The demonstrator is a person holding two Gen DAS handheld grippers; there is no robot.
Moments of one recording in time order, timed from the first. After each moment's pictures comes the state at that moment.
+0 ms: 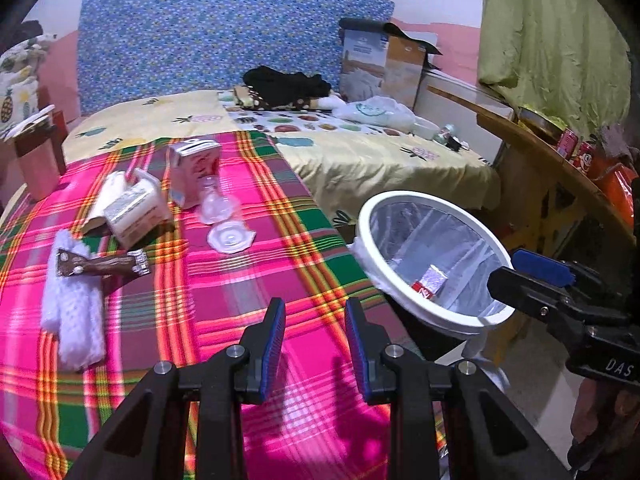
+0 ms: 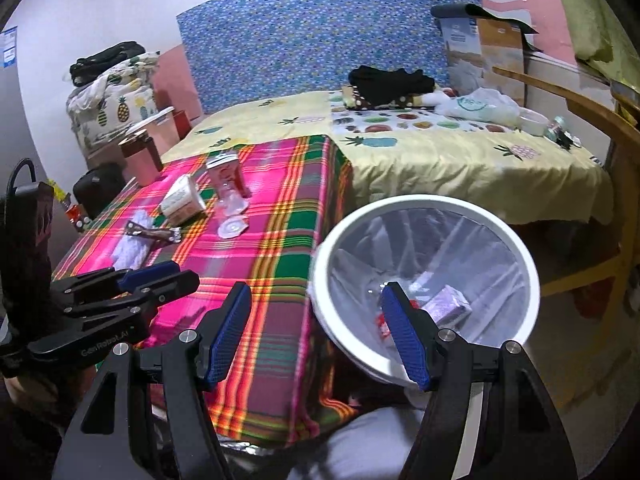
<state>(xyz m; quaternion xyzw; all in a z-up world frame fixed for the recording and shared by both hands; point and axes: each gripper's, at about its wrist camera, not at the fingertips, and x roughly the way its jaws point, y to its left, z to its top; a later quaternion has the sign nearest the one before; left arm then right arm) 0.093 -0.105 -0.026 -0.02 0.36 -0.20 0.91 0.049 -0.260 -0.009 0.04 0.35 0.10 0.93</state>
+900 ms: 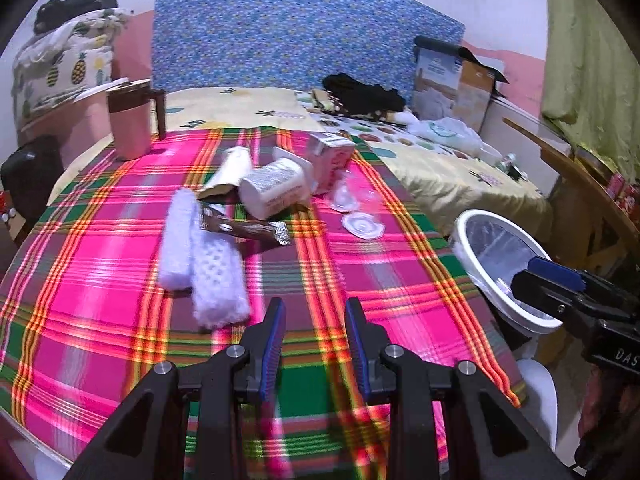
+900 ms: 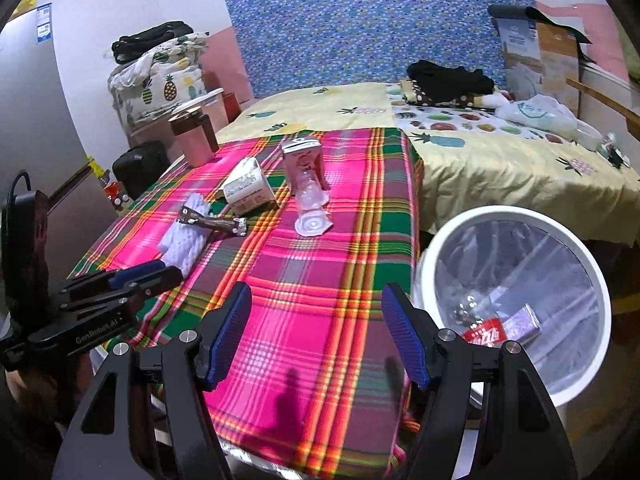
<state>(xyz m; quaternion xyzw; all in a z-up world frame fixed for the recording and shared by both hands) 0.078 -0.008 -0.030 -0.05 0.36 -0.08 0.93 0.064 -0.199 -0.011 0.03 0.35 0.18 0.92</state>
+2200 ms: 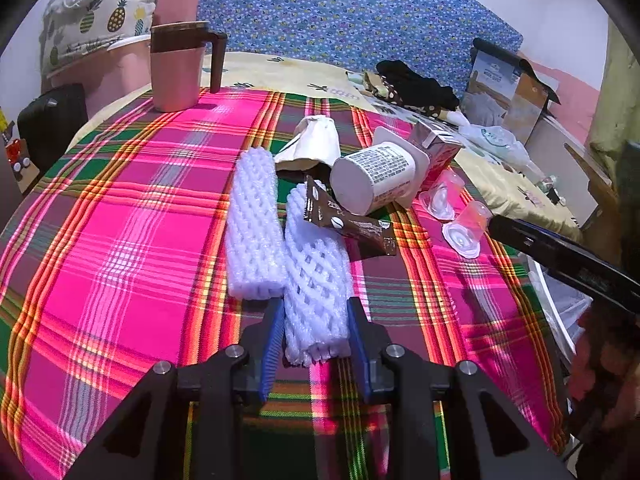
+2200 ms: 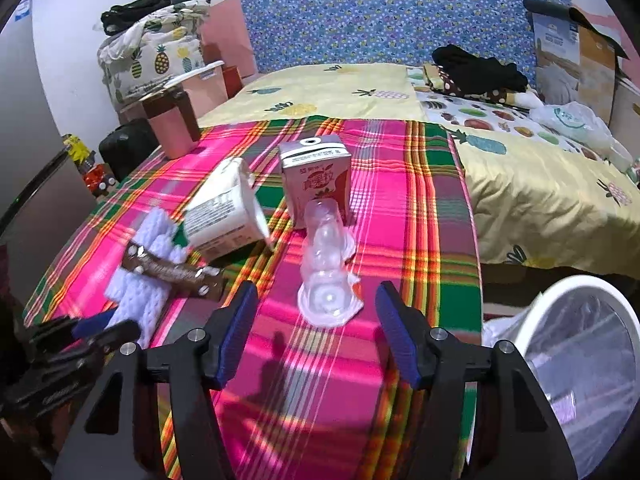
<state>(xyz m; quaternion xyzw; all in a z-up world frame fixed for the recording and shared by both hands) 0.138 0.052 -0.070 -0.11 0.41 -0.04 0.91 0.163 -0.152 -0.033 0.00 0.39 0.19 0.90</state>
